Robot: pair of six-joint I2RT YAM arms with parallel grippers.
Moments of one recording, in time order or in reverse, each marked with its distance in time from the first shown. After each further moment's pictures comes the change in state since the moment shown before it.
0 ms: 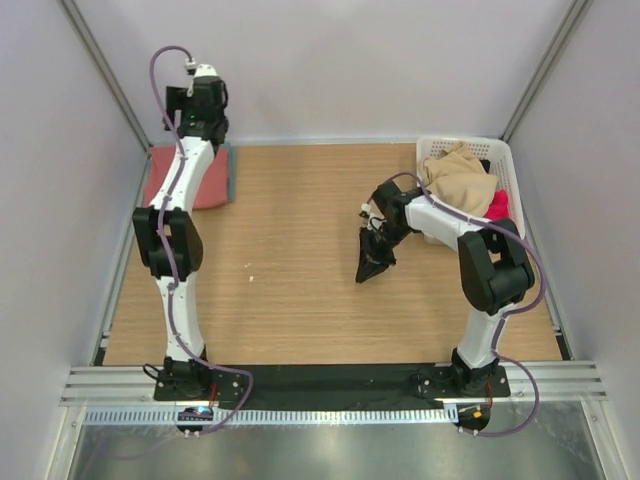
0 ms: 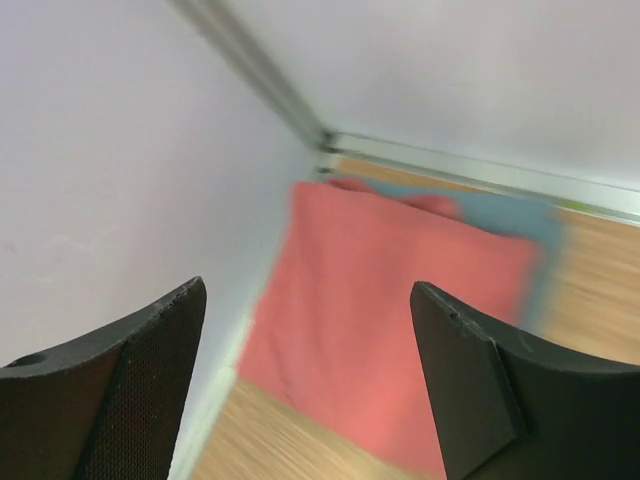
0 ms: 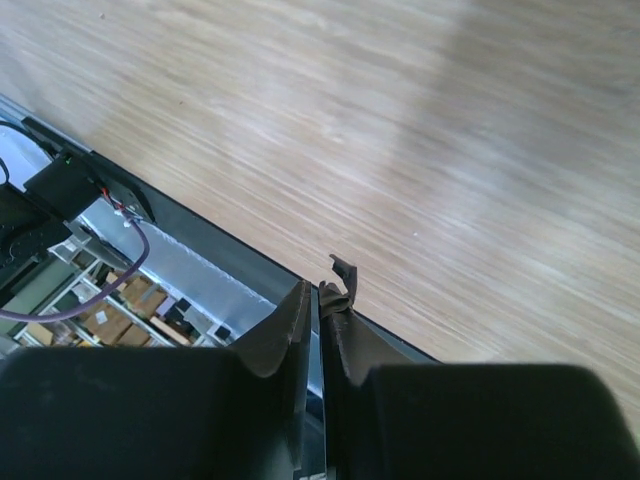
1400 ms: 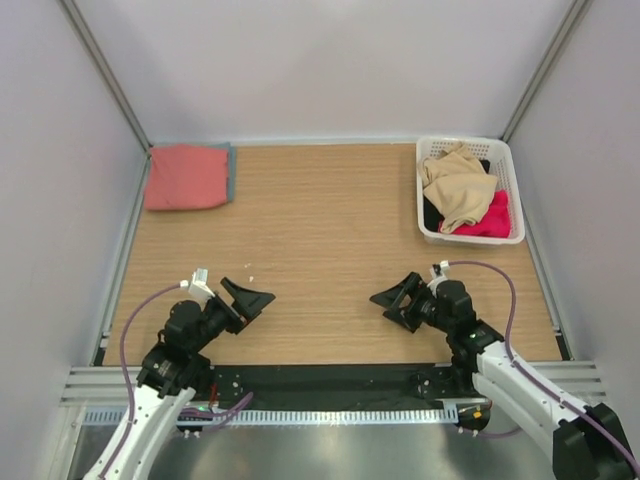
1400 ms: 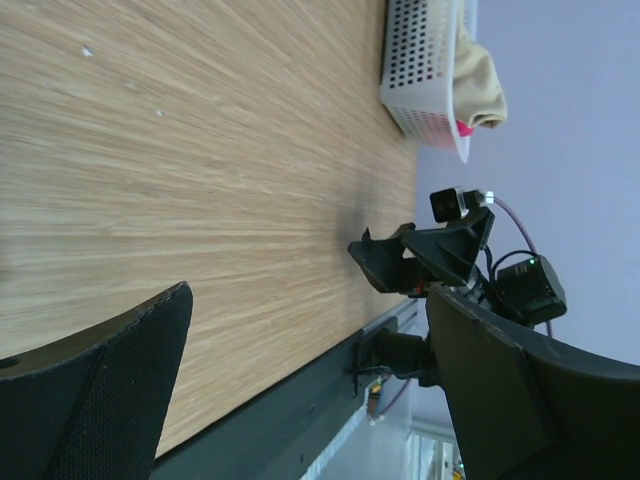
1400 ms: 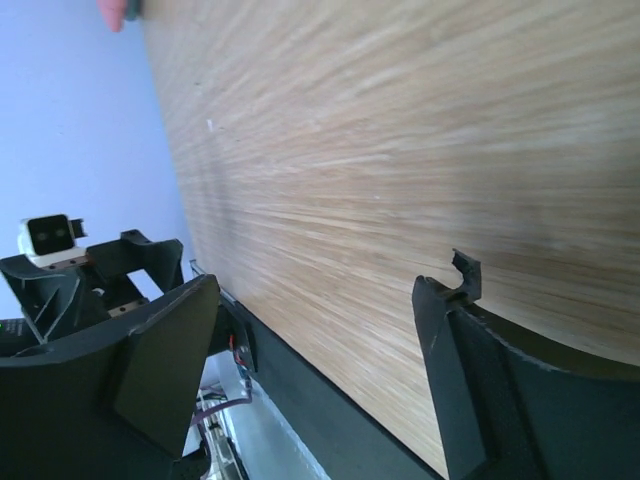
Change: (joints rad) left arm -0.331 -2.212 -2.040 -0.132 1.007 -1.426; right arm 0.008 -1.224 -1.238 0.982 0.250 0.784
